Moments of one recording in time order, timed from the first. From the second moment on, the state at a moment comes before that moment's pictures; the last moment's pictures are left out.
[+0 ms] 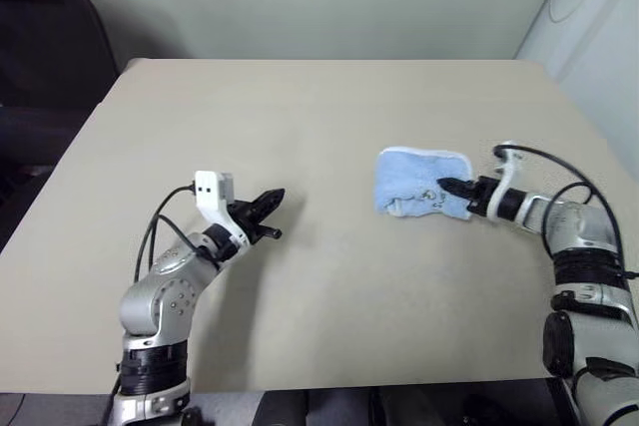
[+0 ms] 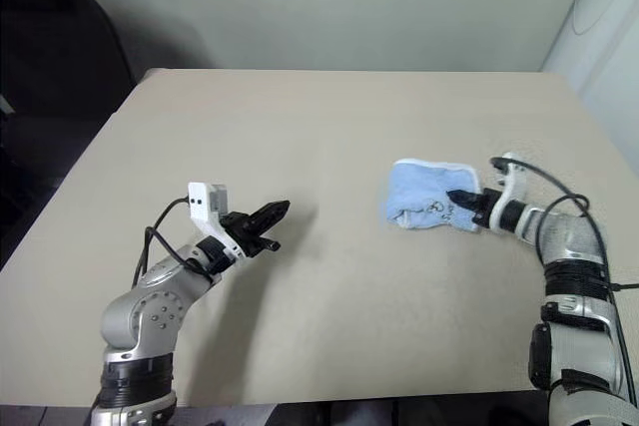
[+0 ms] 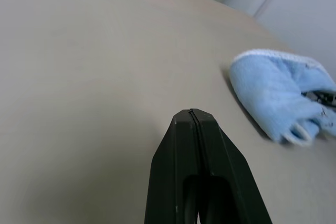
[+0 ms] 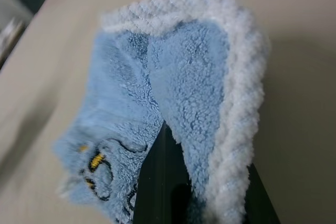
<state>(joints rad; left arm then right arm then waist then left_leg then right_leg) -0.28 0.31 0.23 -0.21 -0.64 0.72 -0.44 -0.73 -0.57 -0.35 0.52 0.48 0.92 0.71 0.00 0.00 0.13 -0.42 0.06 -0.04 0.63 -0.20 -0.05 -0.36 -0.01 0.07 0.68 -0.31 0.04</state>
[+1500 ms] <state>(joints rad) -0.34 0.34 0.16 -0.07 -0.54 0.58 -0.46 -0.65 -0.75 -0.46 0.38 0.41 0.57 0.26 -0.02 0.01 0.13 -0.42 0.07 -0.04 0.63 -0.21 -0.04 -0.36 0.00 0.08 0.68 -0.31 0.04</state>
